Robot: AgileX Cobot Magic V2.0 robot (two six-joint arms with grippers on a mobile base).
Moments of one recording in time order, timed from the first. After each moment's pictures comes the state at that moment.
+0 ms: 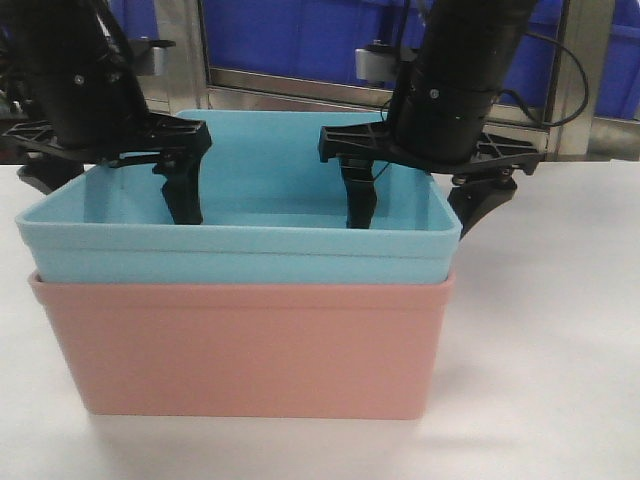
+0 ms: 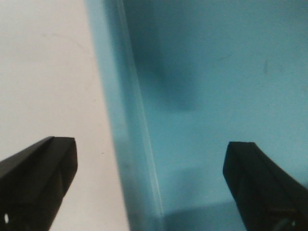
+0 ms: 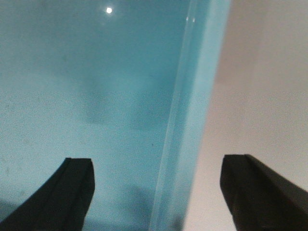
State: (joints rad) left arm -0.42 1.86 -1.38 -0.07 0.81 -0.07; right arm 0.51 1.89 -1.37 0.02 0.70 0.42
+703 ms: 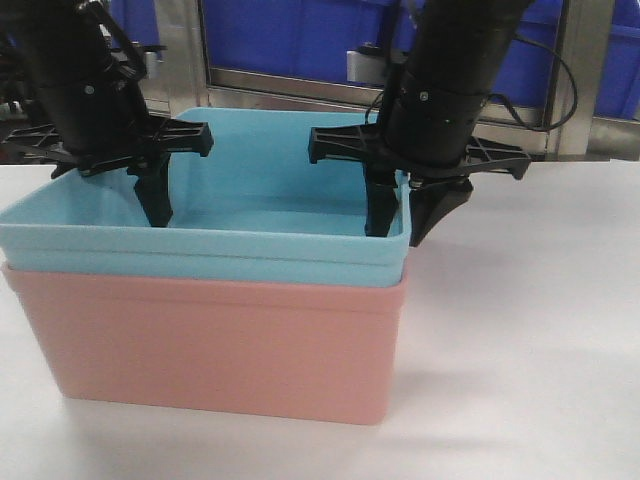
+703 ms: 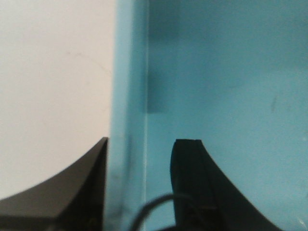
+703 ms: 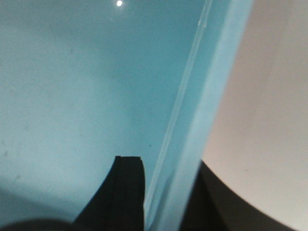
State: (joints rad) left arm -0.42 1.87 -1.39 -0.06 0.75 -0.17; right arm 0.51 1.89 -1.37 0.04 0.71 0.41
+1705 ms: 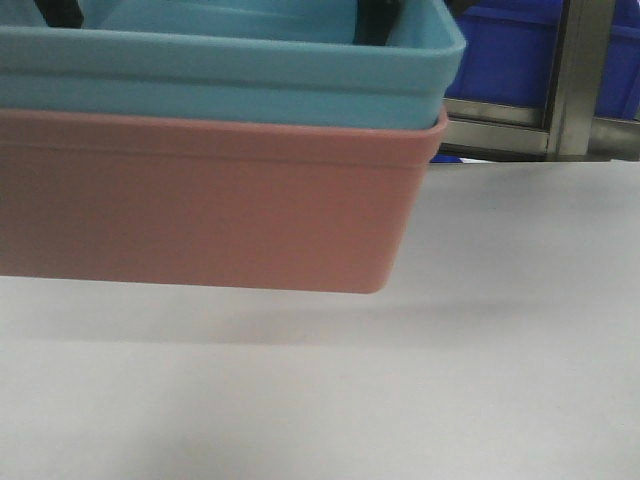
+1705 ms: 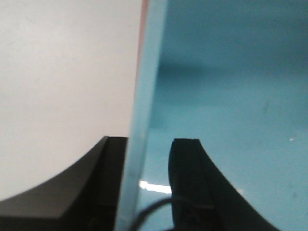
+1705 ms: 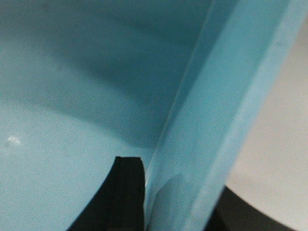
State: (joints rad) left arm -0.65 1.35 -1.26 0.35 0.93 -0.67; right arm 0.66 1.59 -1.46 -0.19 0.85 0.44
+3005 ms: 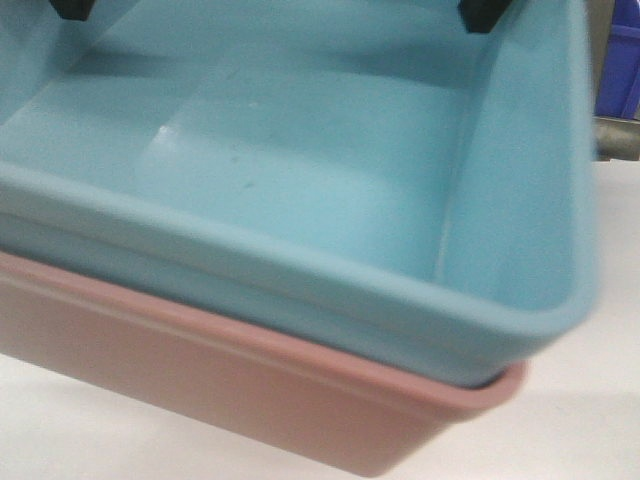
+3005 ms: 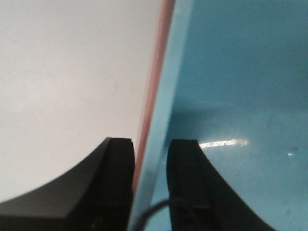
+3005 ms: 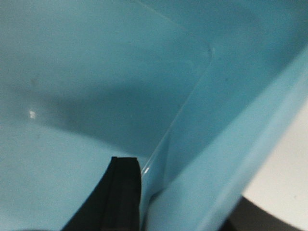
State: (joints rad) left arm -0.98 1.21 -1.11 0.61 0.95 -0.93; right arm 0.66 1.28 -1.13 -0.22 0.74 0.52
